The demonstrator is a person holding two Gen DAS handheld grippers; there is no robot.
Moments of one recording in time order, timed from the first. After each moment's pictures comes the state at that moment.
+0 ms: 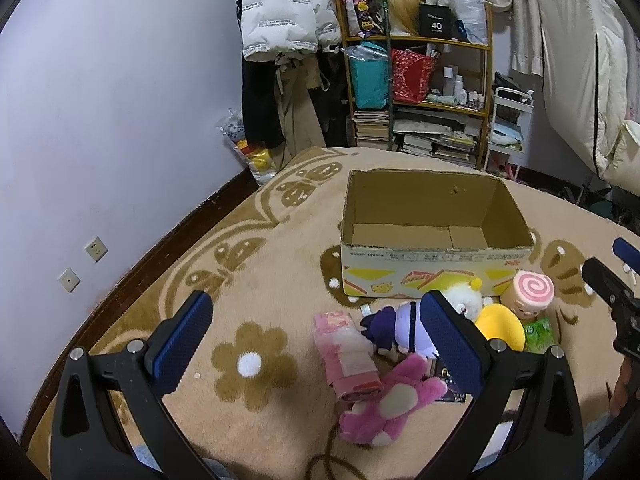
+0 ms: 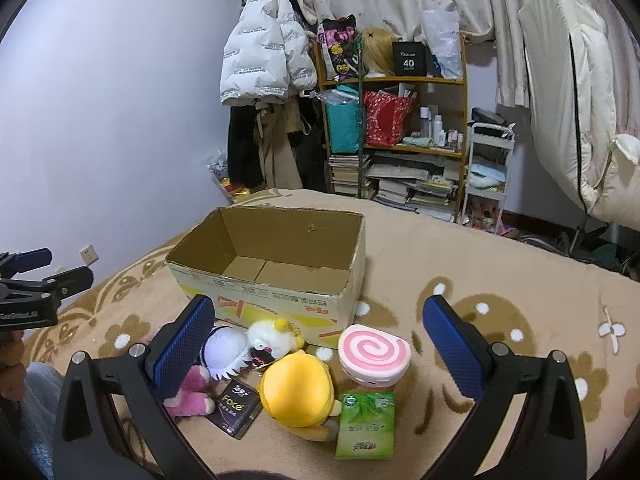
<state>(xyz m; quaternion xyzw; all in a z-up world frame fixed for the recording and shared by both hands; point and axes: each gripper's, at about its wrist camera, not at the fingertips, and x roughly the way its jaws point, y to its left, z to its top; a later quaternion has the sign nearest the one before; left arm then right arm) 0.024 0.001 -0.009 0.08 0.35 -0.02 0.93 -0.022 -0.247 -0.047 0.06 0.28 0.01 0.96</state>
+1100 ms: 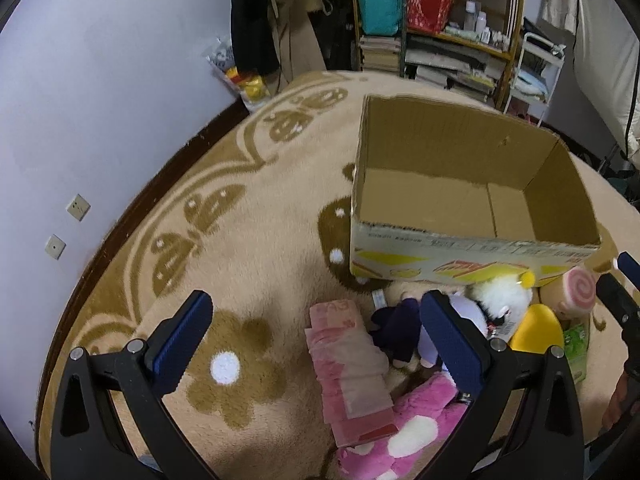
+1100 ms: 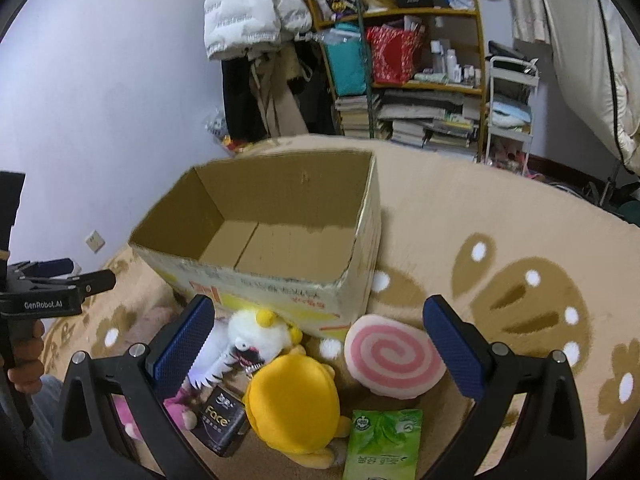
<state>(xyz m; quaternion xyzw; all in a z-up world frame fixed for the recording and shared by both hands) 0.127 -0.003 -0.076 0.08 0.48 0.00 0.87 0.057 -0.260 -0.105 0.10 0.38 0.04 0.92</state>
